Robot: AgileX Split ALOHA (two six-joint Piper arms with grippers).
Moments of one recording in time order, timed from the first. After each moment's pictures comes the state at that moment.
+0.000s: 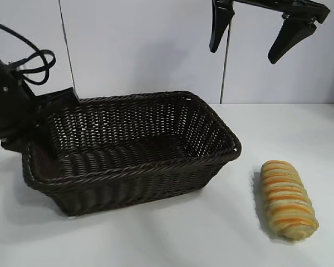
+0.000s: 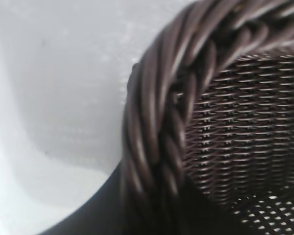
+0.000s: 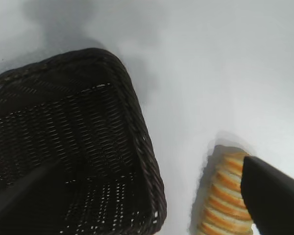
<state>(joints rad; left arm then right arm) -0.25 1.85 -1.32 -0.35 0.83 0.01 0.29 1.87 -1.77 0.10 1.15 0.21</state>
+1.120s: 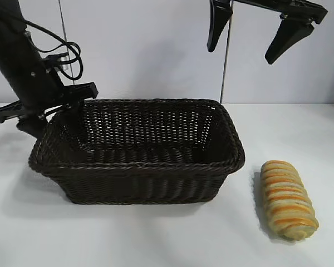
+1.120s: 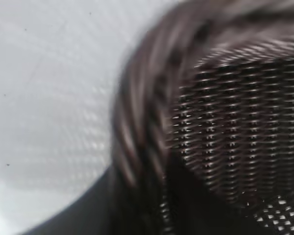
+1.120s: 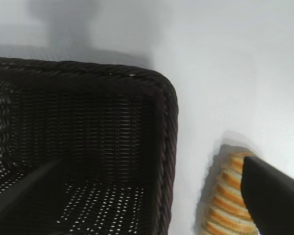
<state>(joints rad) -0.22 1.95 -1.46 -0.29 0.94 -0.01 0.29 1.87 -1.77 0.11 1.15 0.20</state>
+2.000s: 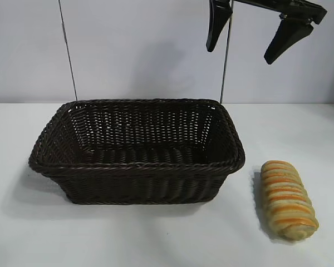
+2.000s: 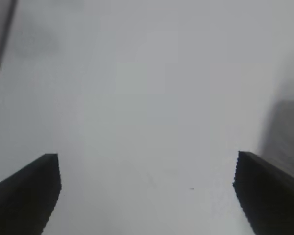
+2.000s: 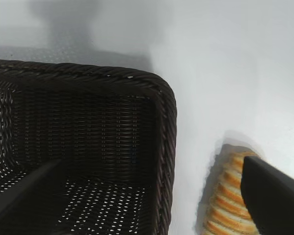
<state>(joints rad) 0.45 1.54 -1.58 -0.03 1.18 -0.01 0.29 1.87 -1.77 0.12 1.15 0.19</state>
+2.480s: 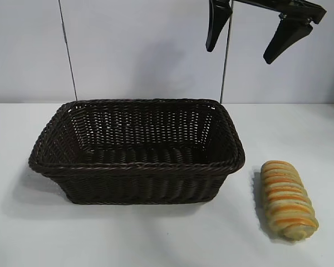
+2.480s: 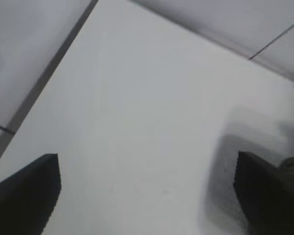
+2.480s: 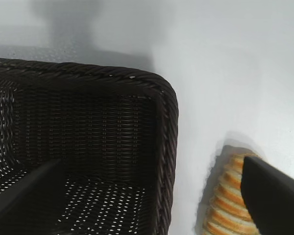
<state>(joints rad) 0.18 0.94 -1.58 -0.08 1.23 0.14 0.29 1.87 -1.77 0.12 1.15 0.16</state>
